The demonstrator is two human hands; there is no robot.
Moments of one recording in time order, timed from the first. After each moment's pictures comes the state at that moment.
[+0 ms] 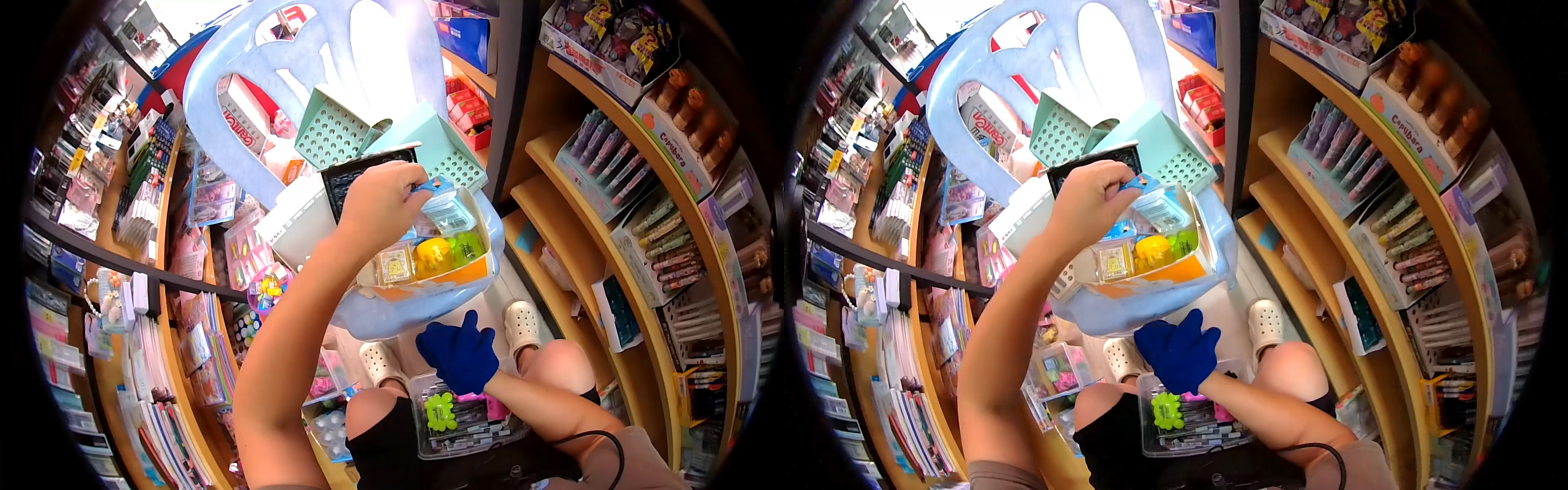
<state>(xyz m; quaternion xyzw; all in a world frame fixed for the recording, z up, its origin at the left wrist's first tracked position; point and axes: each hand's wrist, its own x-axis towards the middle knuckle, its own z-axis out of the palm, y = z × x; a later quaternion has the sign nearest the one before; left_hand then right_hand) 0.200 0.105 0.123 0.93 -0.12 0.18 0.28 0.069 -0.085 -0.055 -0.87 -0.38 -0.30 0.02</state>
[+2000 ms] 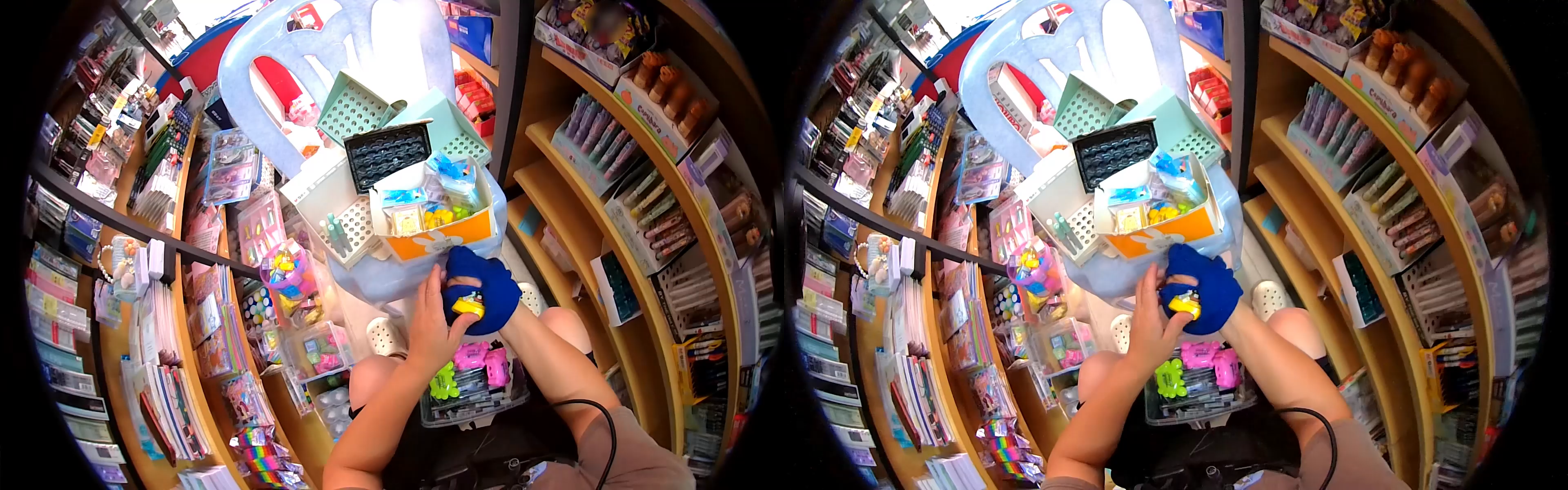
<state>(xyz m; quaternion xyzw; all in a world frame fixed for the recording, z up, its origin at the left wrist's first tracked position) 0.014 -0.001 0.015 0.87 0.05 0.18 0.45 0.131 -0.101 -0.035 -0.40 -0.22 0.42 0.78</state>
